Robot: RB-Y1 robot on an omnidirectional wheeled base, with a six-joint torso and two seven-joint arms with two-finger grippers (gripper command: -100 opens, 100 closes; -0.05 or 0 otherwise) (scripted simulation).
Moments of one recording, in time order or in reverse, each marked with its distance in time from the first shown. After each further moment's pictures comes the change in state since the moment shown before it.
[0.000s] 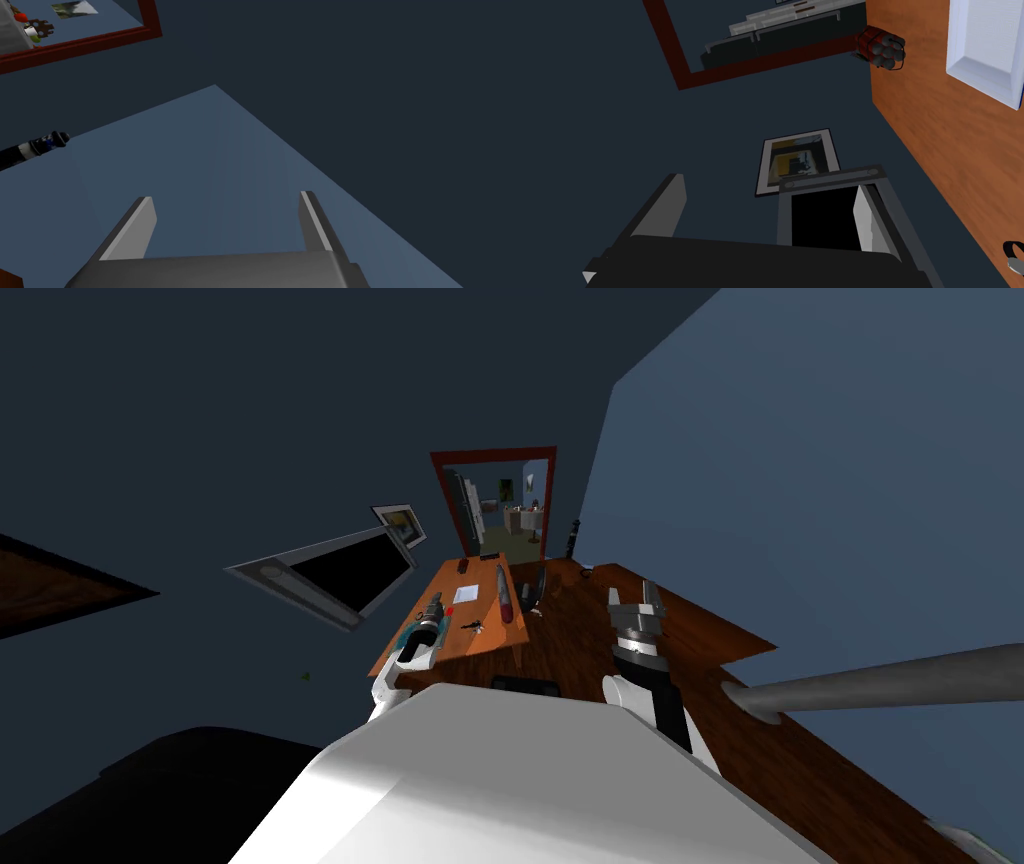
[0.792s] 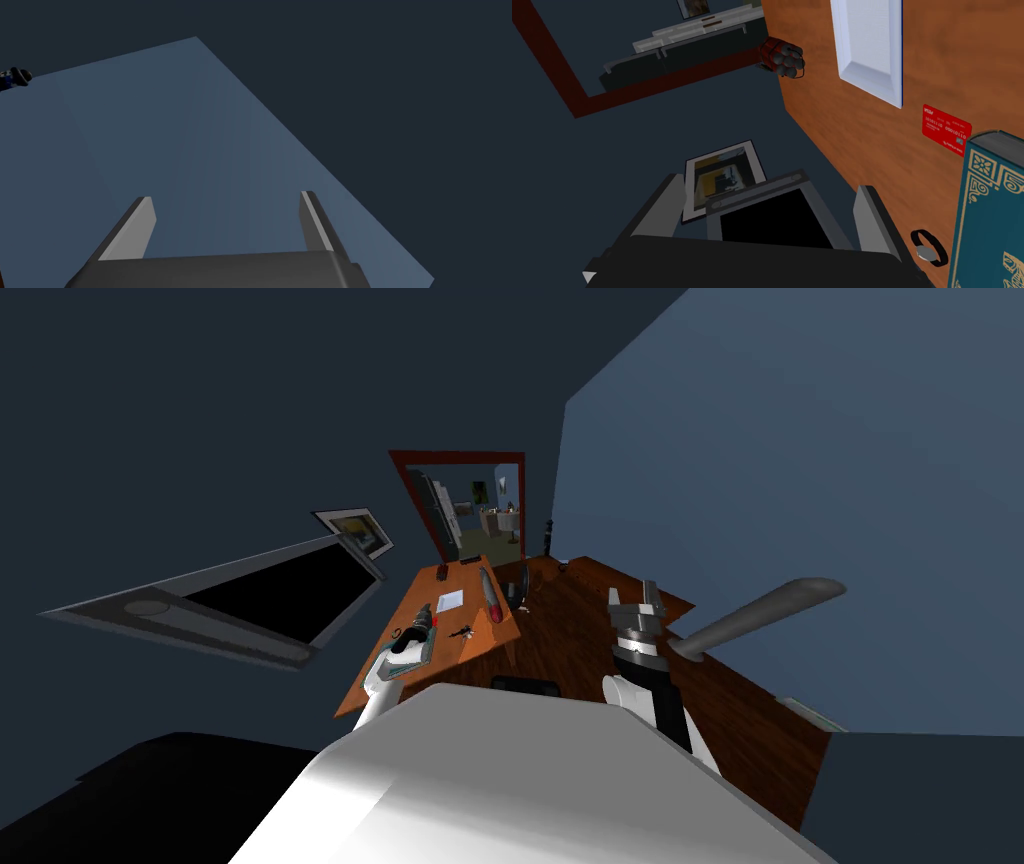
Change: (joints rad) left arm -0.090 0.044 0.130 0.188 0.043 0.264 0.006; right arm 0.000 0.000 0.000 0.000 0.000 0.000 0.000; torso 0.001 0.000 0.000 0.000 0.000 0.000
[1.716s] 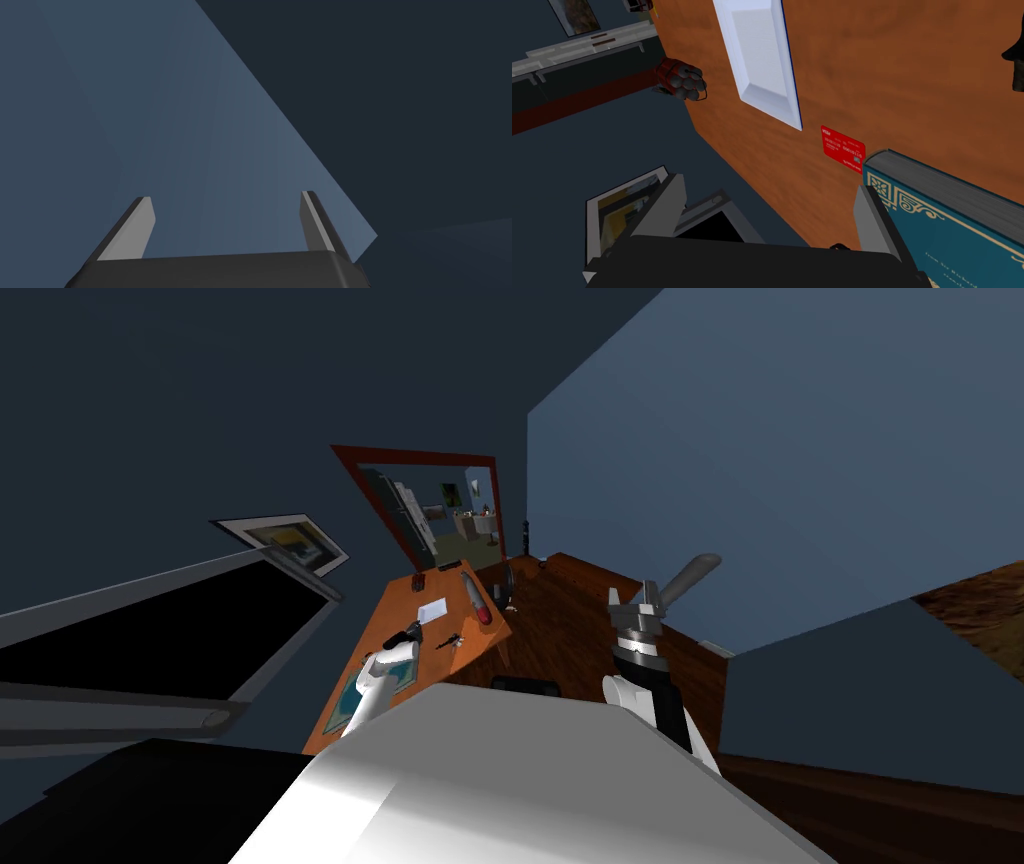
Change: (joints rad) left arm -0.082 0.038 0.123 0.208 0.051 0.261 0.004; right arm 0.000 0.000 0.000 0.000 0.000 0.000 0.000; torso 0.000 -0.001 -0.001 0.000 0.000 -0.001
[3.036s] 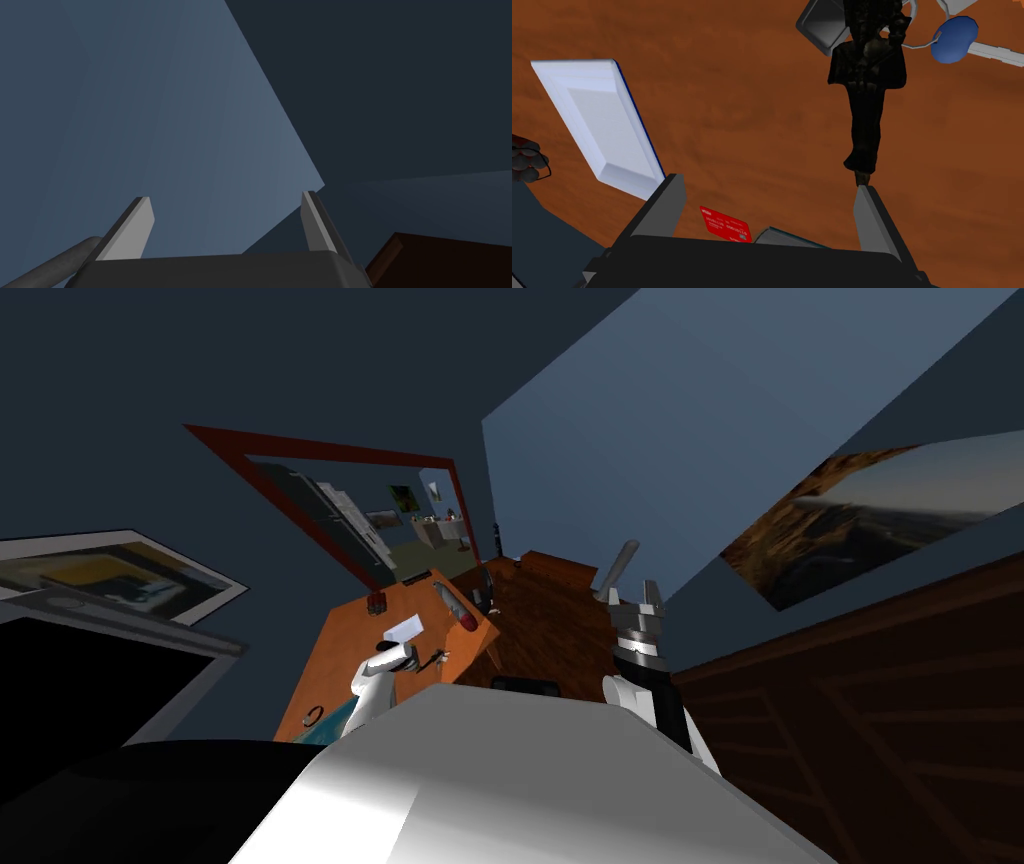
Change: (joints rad) left arm -0.115 0.016 0.174 0.264 0.050 0.372 0.005; right arm 0.000 0.000 0.000 0.000 0.000 0.000 0.000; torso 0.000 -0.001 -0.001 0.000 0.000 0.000
